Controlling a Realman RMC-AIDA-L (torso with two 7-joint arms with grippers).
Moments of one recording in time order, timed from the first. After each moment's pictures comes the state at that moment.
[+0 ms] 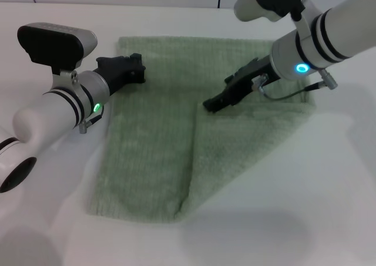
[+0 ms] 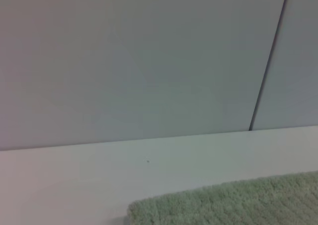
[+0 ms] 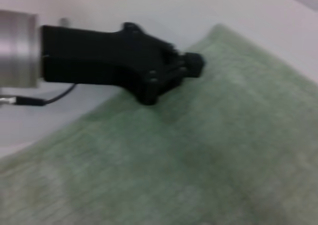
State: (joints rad) left arm -0.67 -2.07 -1.10 -0.31 2.89 0.42 -0.51; right arm 0.89 2.08 -1.47 -0.76 0.86 1.07 -0.82
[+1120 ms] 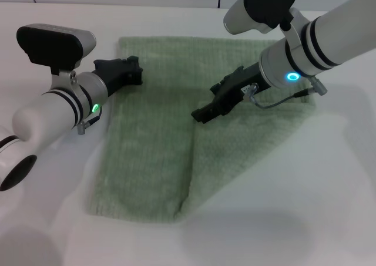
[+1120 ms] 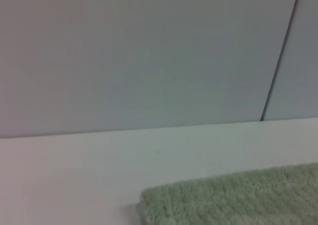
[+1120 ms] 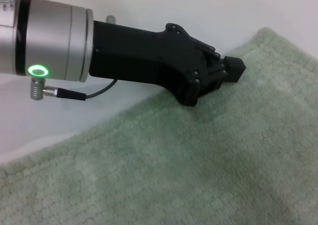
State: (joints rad) left arm -0.67 -2.07 -1.11 -0.31 2.88 0.39 -0.51; right arm 0.92 2.08 -1.48 -0.69 0.94 1.06 -0.93
